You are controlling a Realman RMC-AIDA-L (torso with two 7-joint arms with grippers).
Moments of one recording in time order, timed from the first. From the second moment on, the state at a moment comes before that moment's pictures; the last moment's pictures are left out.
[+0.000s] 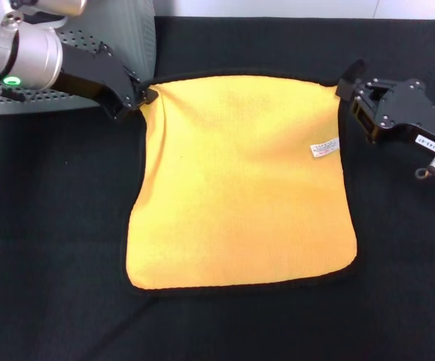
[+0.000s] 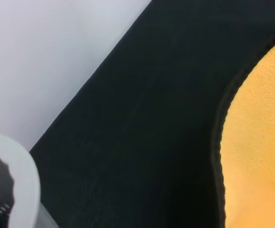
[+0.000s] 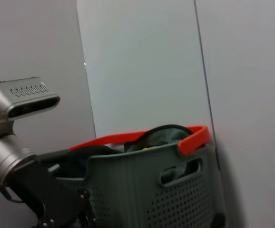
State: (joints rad) left arm -0.72 -2.05 0.89 0.98 2.42 1.35 -1.62; right arm 0.52 2.01 -1.47 -0.34 -0.77 -1.28 0.87
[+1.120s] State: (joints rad) left arm -0.73 -2.08 1.01 1.01 2.55 1.24 -1.71; right arm 0.59 2.01 -1.48 -0.33 -0.79 -1.20 0.92
